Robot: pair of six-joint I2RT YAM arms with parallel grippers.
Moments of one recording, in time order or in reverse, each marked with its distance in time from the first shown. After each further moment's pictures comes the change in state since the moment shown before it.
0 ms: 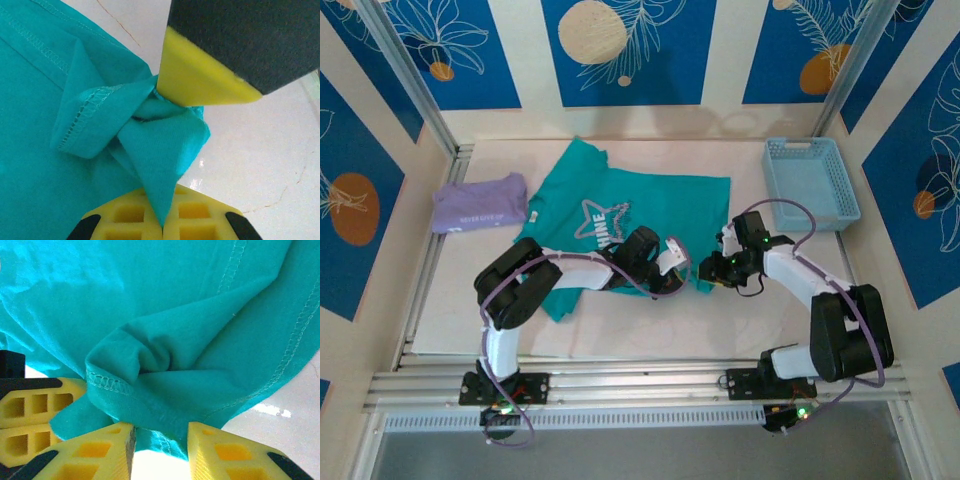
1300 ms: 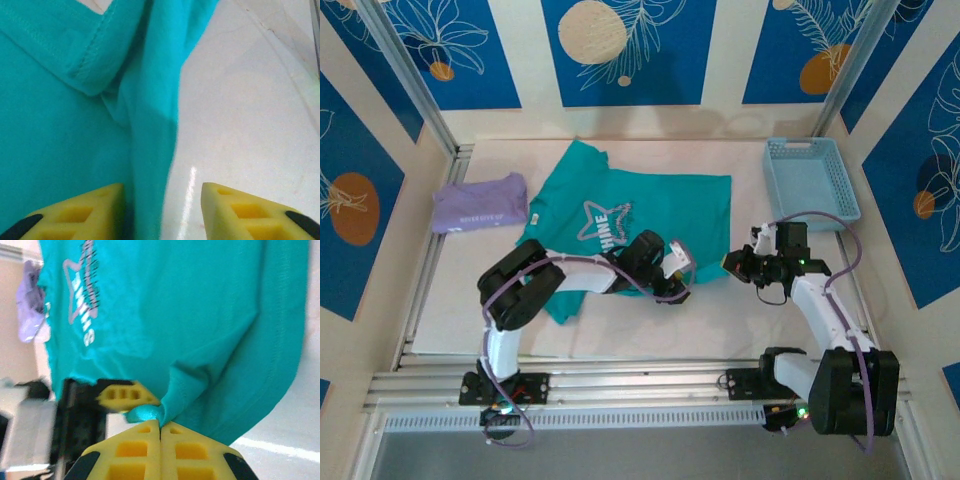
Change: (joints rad) left arm -0.026 -0.015 -0.014 0.002 -0.033 -0.065; right arm -0.254 -0.298 -0.127 0.086 -0.168 0.118
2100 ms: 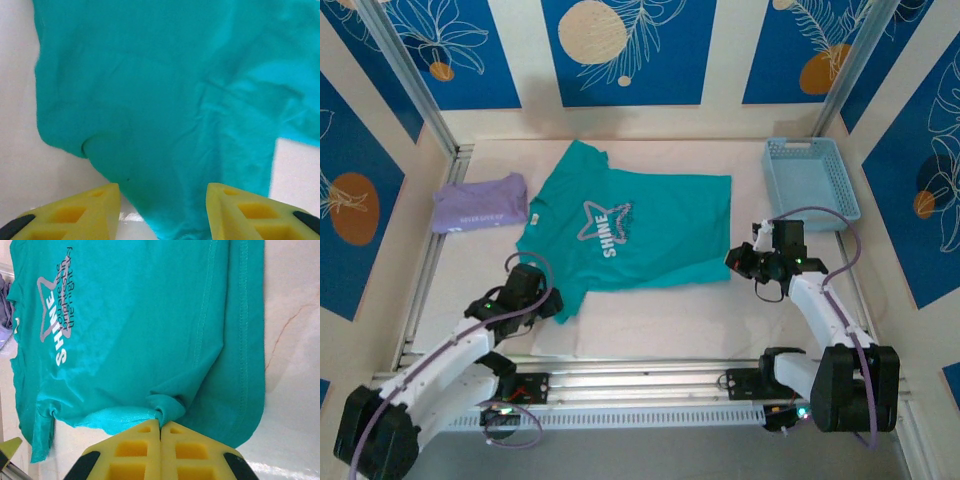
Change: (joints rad) left arm 0.436 -1.083 -0.650 -0.730 -0.571 -0.688; right arm 0.032 0.014 0.000 0.067 0.122 -0.024
